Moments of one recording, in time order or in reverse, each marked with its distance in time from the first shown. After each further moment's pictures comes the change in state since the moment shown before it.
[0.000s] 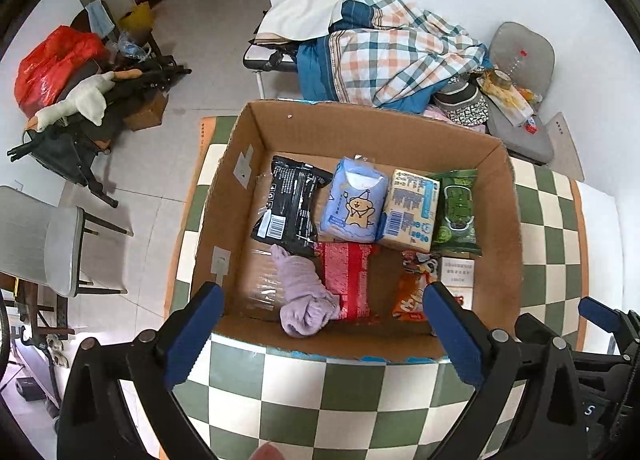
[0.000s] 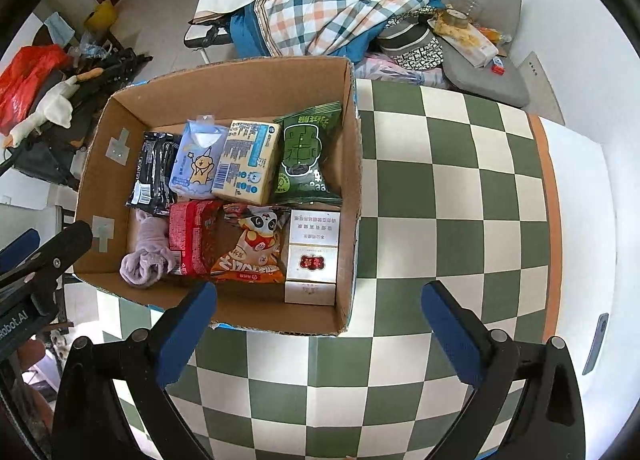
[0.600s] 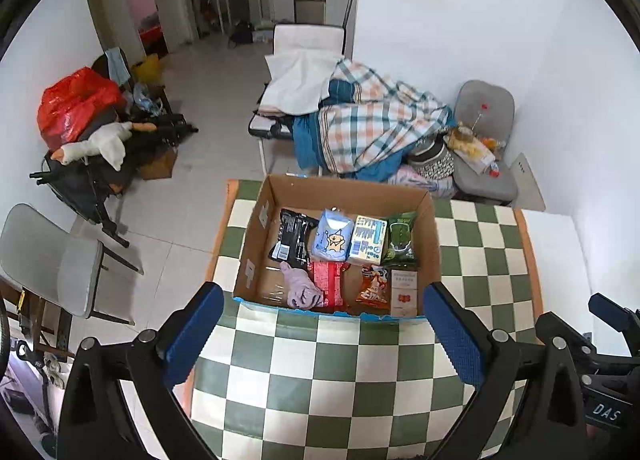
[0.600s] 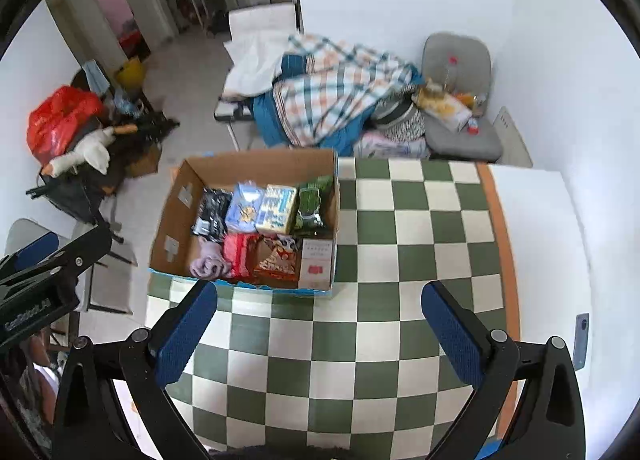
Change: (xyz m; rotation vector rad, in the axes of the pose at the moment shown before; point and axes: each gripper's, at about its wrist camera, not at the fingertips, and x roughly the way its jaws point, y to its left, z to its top) left arm -0.187 -0.008 -0.058 0.017 -0.245 -0.025; right arm -0.200 -0.025 -0.098 0.008 -0.307 0.052
